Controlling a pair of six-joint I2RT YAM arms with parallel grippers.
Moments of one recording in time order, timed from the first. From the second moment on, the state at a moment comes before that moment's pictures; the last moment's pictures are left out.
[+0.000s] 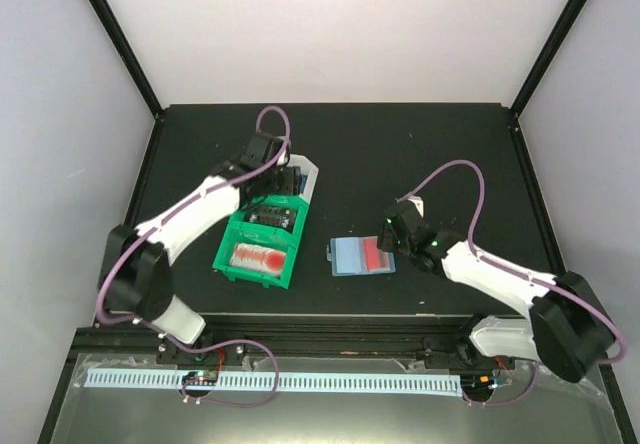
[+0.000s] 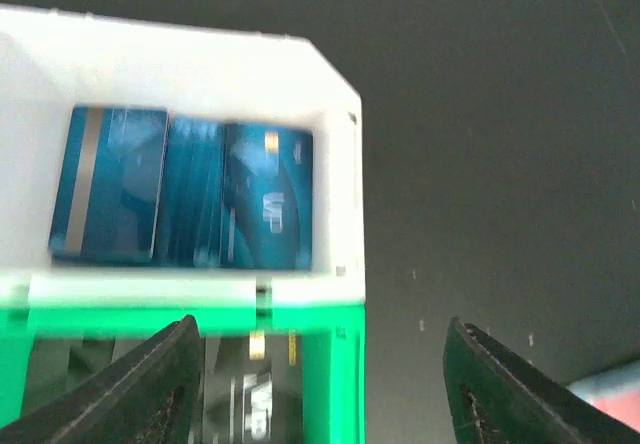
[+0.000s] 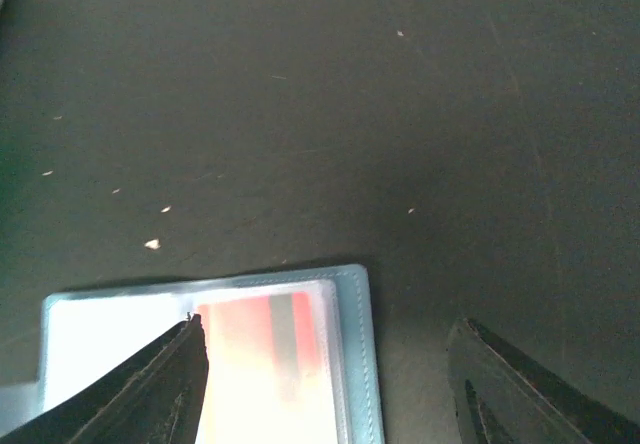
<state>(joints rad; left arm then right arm) -0.50 1.46 1.11 -0.47 -0.06 -0.37 0.70 1.20 0.62 -0.31 0.27 0.68</state>
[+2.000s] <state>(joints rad) -0.14 1.79 1.33 -0.83 -0.15 -0.11 0.57 1.83 1.26 -0.54 0.08 0.46</state>
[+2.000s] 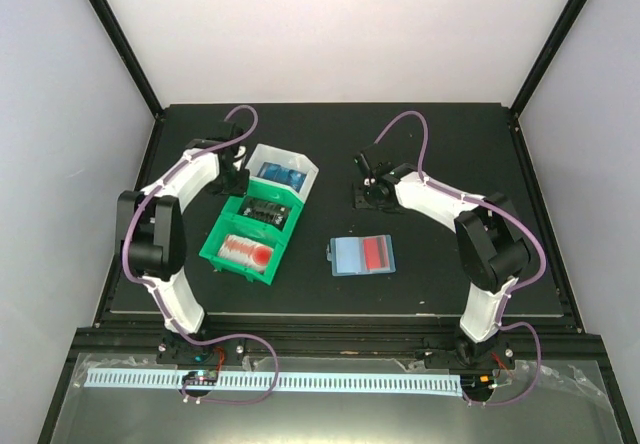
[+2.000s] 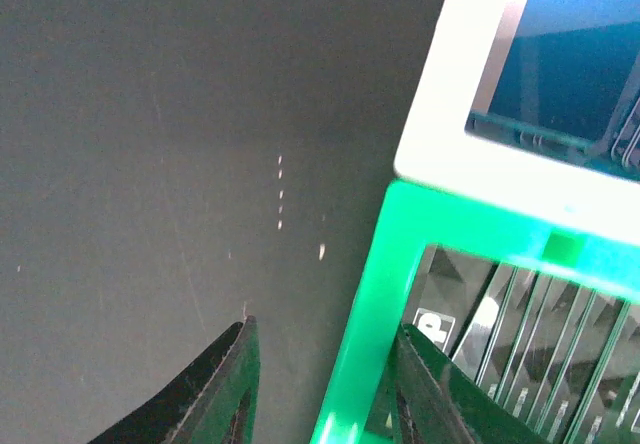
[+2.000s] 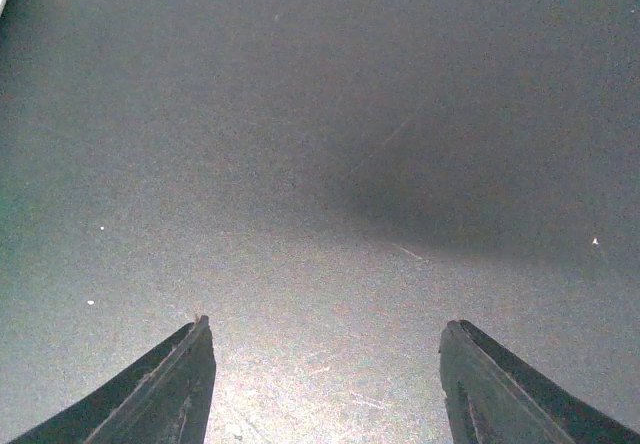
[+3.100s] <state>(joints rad) -0.20 1.77 1.56 -0.78 0.22 -0.07 0.52 1.80 1.25 -0.52 -0.03 0.44</state>
